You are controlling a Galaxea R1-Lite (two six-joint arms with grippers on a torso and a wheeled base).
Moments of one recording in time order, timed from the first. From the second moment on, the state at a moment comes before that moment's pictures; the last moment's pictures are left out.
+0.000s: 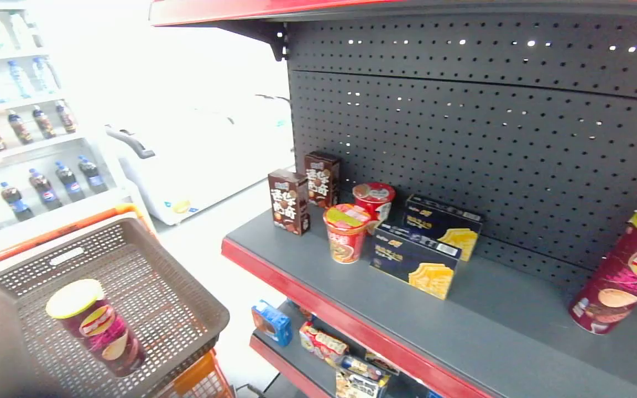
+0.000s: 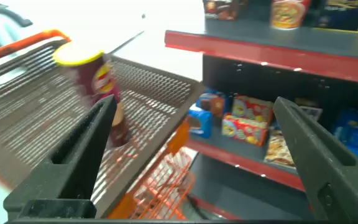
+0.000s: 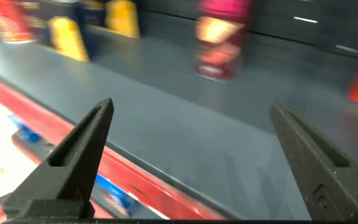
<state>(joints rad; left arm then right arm) 0.00 0.00 0.00 0.00 -0.12 0.04 0.00 0.00 0.00 0.00 -0.04 0.00</state>
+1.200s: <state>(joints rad) 0.11 0.93 -0.72 0.22 -0.10 0.15 0.00 0.00 0.00 0.00 -0.04 0.00</state>
